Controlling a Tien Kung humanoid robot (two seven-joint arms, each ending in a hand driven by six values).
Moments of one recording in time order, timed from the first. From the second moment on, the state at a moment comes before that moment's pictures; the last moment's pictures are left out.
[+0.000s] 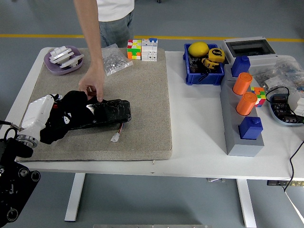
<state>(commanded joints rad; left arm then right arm) -0.11 0.22 -1.32 -1.30 2.13 0.23 0.04 -0.03 -0.11 1.50 0.18 -0.42 -0.24 -0.04</state>
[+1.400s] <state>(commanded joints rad) -0.33 0.17 -0.96 -1.24 2.12 0.24 0.05 -0.02 -0.11 1.49 0.18 -0.42 -0.24 -0.03</state>
